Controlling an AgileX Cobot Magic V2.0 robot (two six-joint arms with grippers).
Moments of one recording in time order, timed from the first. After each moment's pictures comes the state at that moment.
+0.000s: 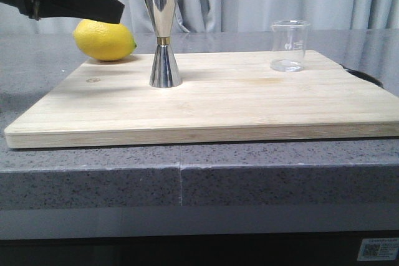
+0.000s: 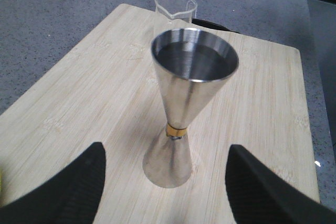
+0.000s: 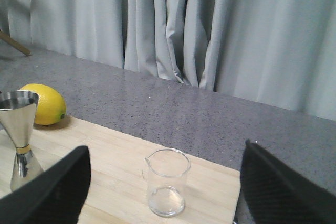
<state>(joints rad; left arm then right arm) -0.09 1.71 -1.15 -1.37 1.15 1.85 0.09 0.88 -0.46 -0.79 -0.51 0.62</state>
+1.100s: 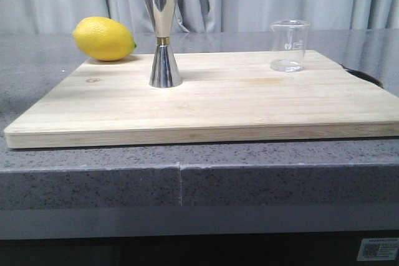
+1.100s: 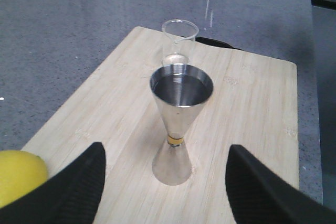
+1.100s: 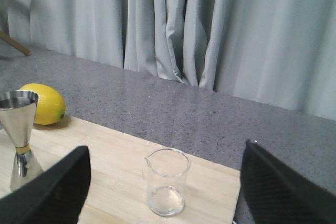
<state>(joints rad) -0.01 1.55 -1.15 -1.32 1.17 1.75 0.09 0.88 -0.46 -0.79 -0.51 0.62</state>
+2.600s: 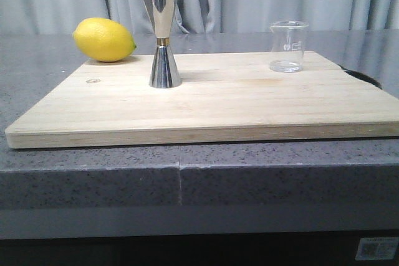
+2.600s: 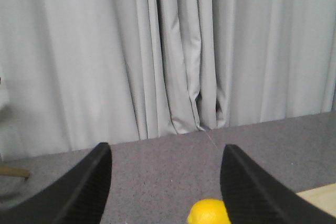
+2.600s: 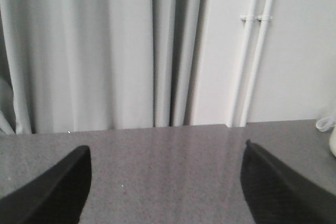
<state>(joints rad) 0.12 0.76 -1.12 -0.75 0.58 0.70 0.13 0.66 -0.96 -0.73 0.48 0.57</state>
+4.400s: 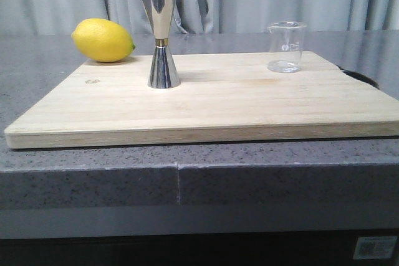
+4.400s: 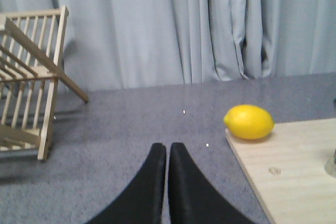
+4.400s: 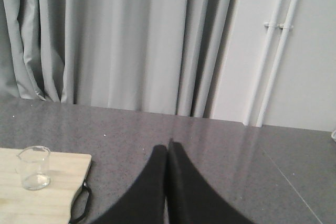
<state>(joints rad) 0.12 0.10 -0.49 -0.38 0.54 0.39 0.24 0.11 -0.72 -0.45 0.65 0.17</state>
